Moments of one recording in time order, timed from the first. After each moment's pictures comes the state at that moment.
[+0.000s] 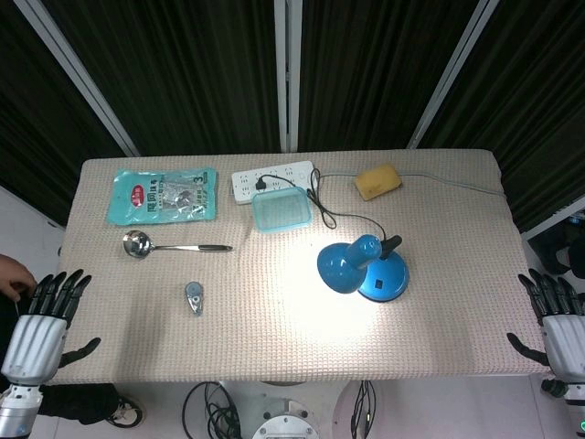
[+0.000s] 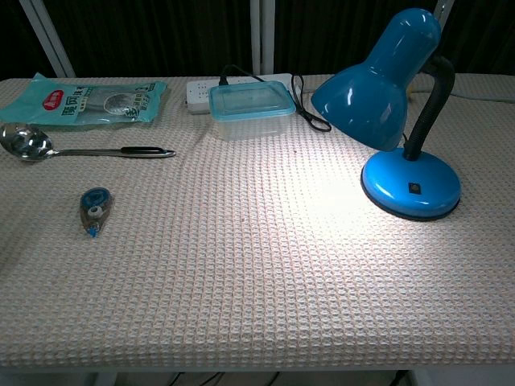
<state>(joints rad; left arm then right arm) -0.04 -1.14 0.02 -1.67 1.69 1.61 0.14 0.01 -1.09 0.01 -1.50 -1.58 1.54 0.09</state>
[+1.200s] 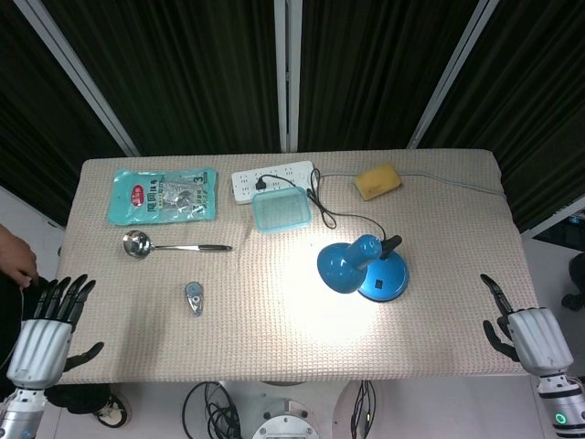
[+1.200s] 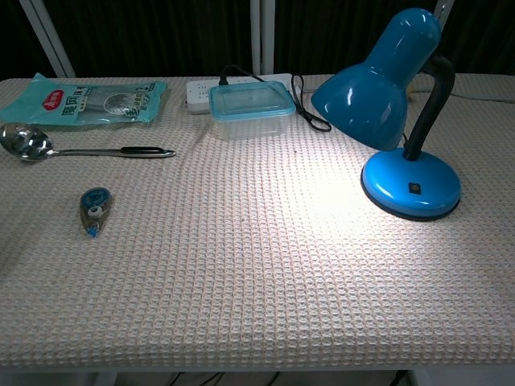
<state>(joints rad) -0.03 -1.16 0.03 -1.66 1.70 1.61 0.16 0.08 -1.12 -0.01 -1.53 -1.68 1.48 0.06</state>
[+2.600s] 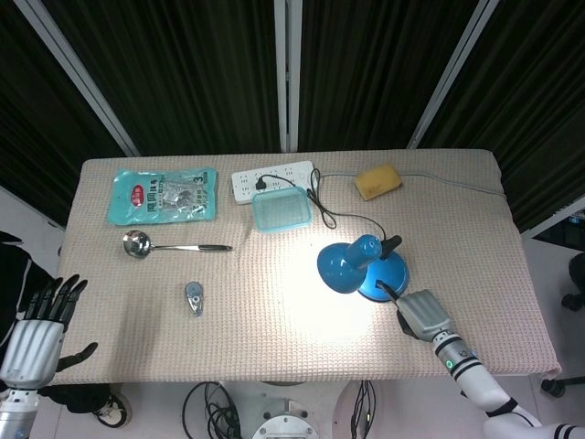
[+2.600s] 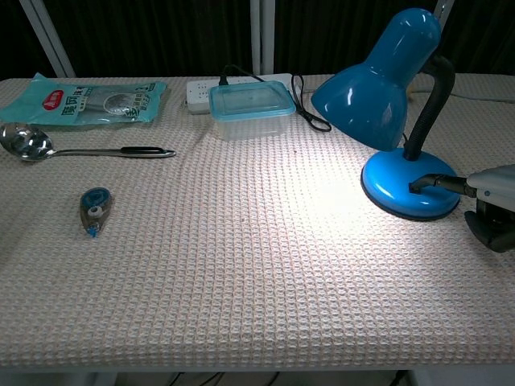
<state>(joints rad) -0.02 -1.15 0.03 -1.65 1.67 1.60 0.12 0.42 -1.32 0.04 -1.67 -1.25 0.90 -0.40</state>
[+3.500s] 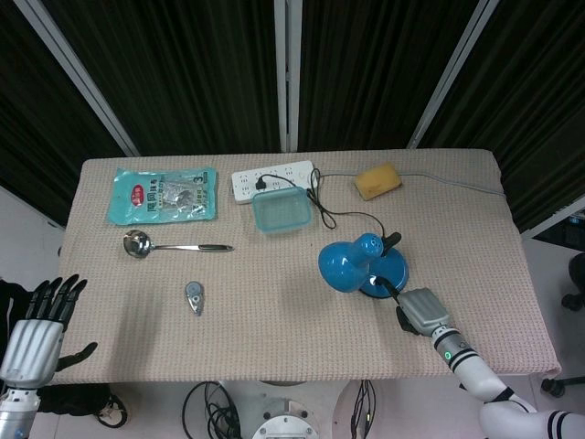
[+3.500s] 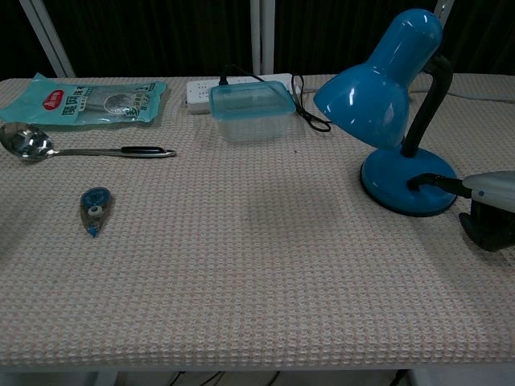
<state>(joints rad) -0.02 -1.15 0.02 -1.65 1.67 1.60 0.12 0.49 -1.32 0.02 -1.63 -1.14 0.81 -0.31</state>
